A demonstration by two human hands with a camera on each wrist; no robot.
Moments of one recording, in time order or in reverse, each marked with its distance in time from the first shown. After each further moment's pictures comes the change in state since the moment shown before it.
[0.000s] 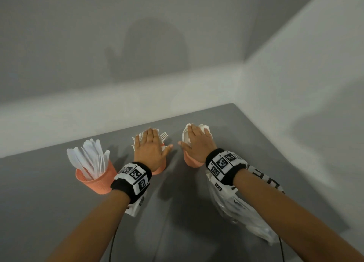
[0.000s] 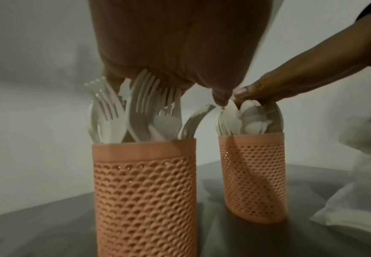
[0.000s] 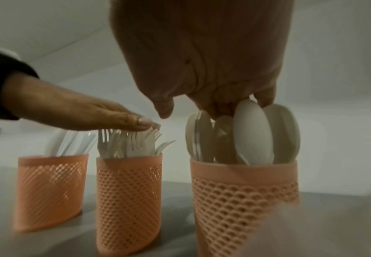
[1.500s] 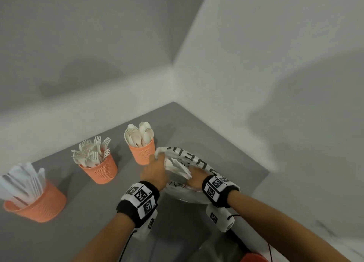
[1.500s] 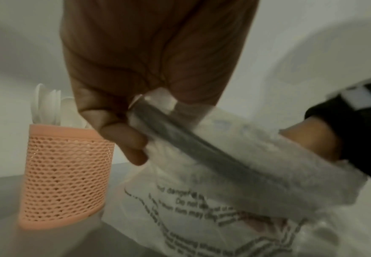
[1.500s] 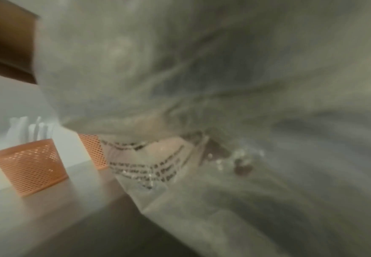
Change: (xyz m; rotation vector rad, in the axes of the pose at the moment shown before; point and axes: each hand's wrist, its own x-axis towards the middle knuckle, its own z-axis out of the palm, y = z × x) left_hand -0.084 0.141 0.029 -0.226 -0.194 0.229; right_hand -0.150 0.085 0.065 0.381 -0.232 0.461
